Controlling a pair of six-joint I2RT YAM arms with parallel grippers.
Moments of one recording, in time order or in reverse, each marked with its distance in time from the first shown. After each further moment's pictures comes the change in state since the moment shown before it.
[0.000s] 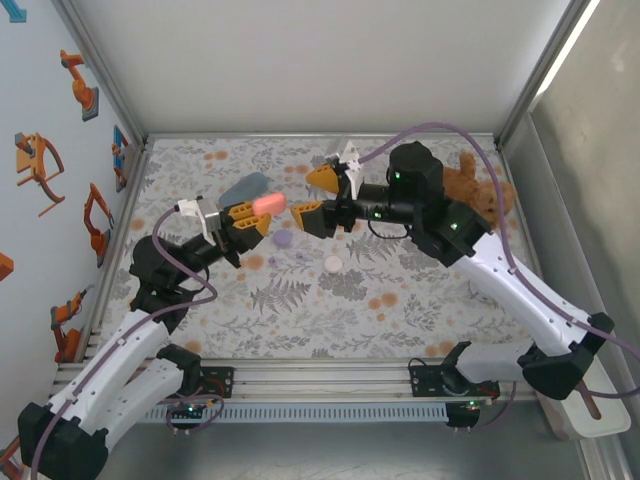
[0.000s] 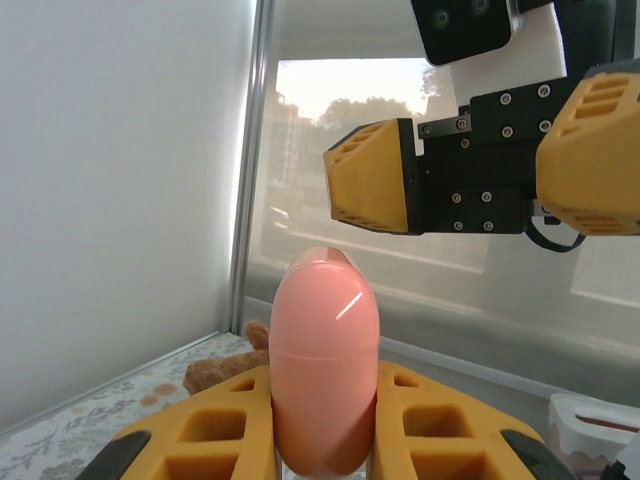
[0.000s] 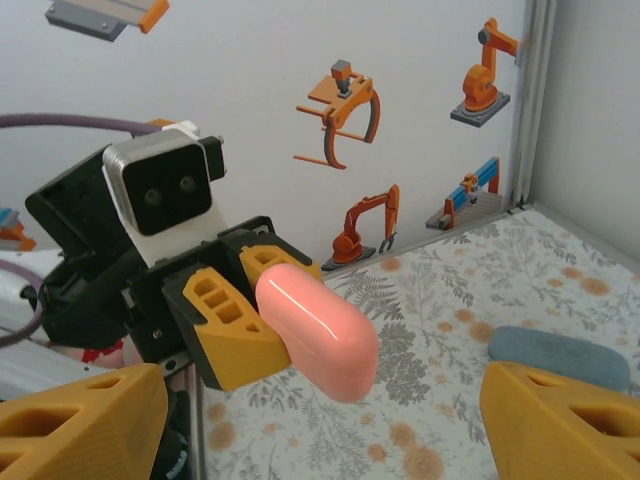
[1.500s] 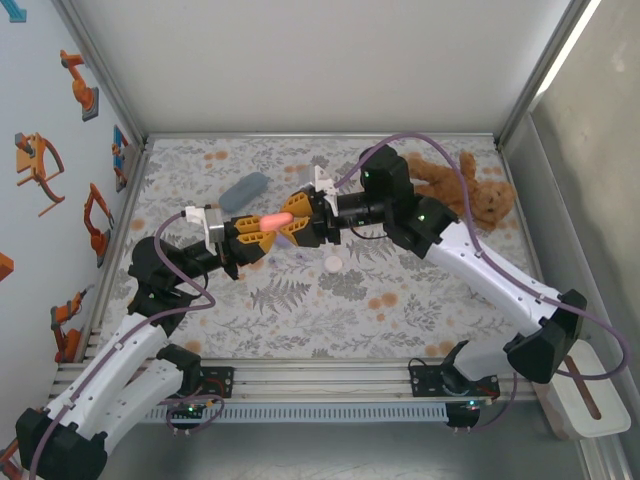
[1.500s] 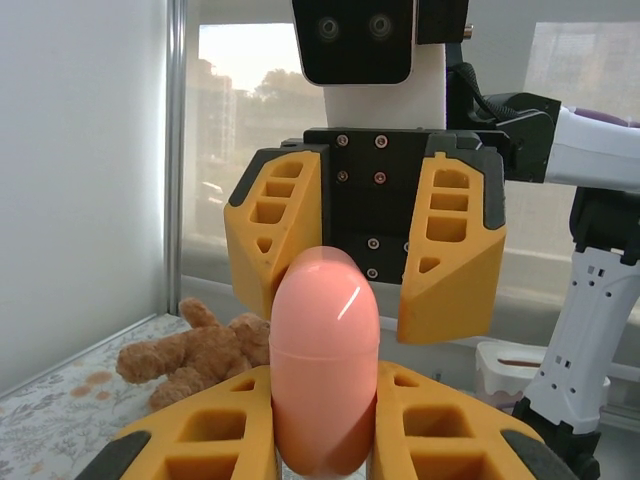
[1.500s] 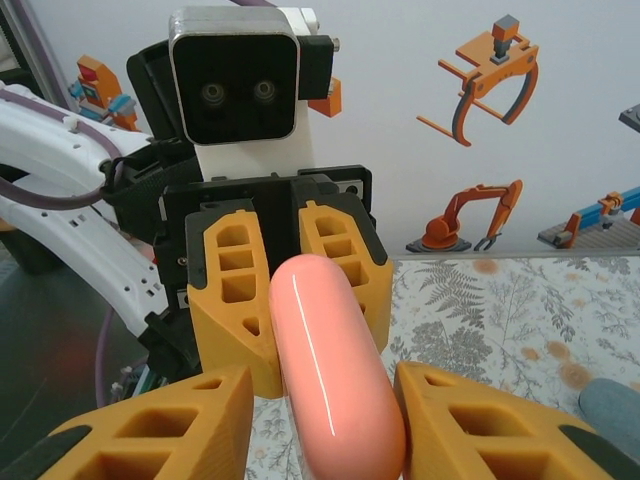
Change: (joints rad) left arm -0.004 -0.022 0.001 -0.054 0.155 0.014; right arm 0.000 0.131 -0.027 0.054 -0.302 -0.222
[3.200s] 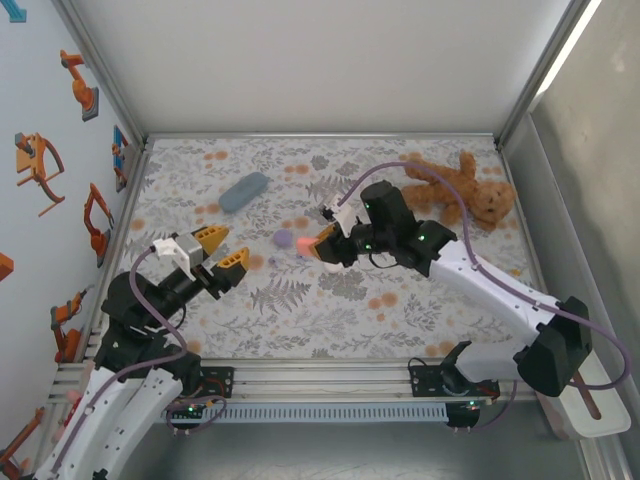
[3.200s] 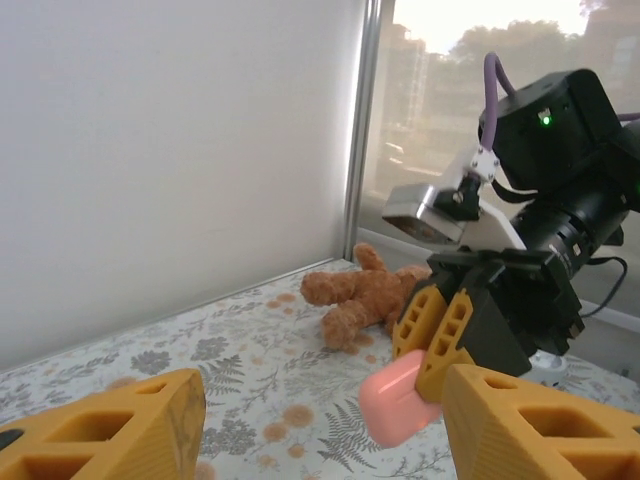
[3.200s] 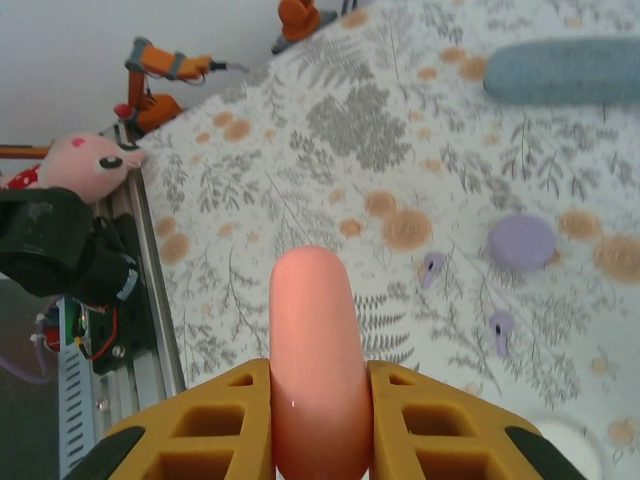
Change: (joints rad) left arm 0.000 -0.417 0.000 -0.613 -0.447 0.201; right arm -0.049 -0.089 -0.326 -0.129 0.315 0.203
